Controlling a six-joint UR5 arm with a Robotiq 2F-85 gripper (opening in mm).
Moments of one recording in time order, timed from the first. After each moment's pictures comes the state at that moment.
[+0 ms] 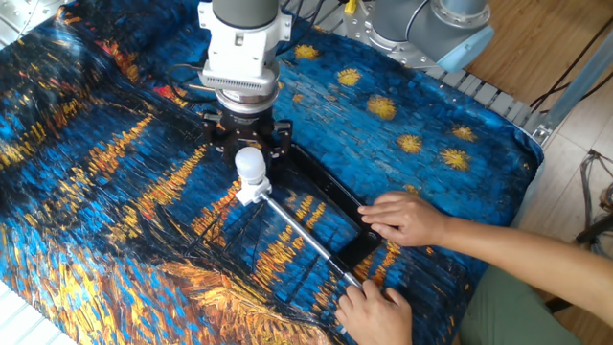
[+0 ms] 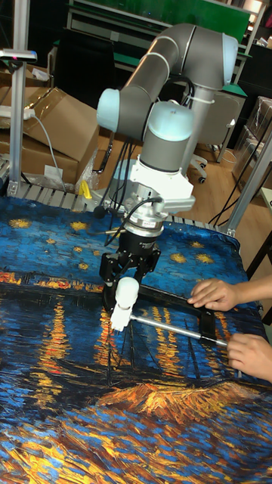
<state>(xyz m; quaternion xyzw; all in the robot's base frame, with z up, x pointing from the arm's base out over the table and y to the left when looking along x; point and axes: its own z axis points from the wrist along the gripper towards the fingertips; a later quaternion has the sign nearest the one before) 0.507 0.013 0.082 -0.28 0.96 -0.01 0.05</state>
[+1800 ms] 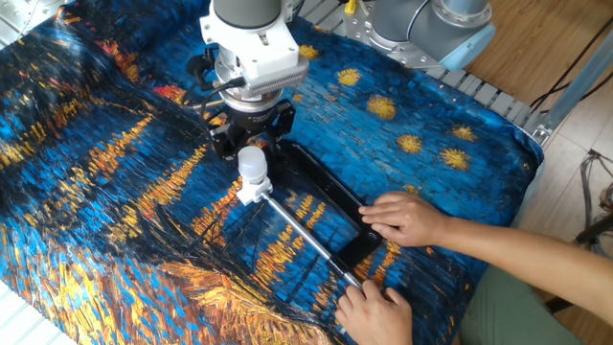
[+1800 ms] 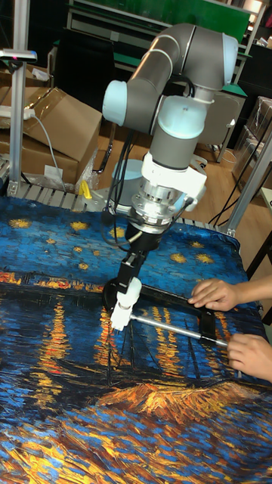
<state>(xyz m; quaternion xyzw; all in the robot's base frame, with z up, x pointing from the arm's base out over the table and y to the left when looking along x) 0.499 0.018 0.094 -0.56 0.83 -0.02 0.01</state>
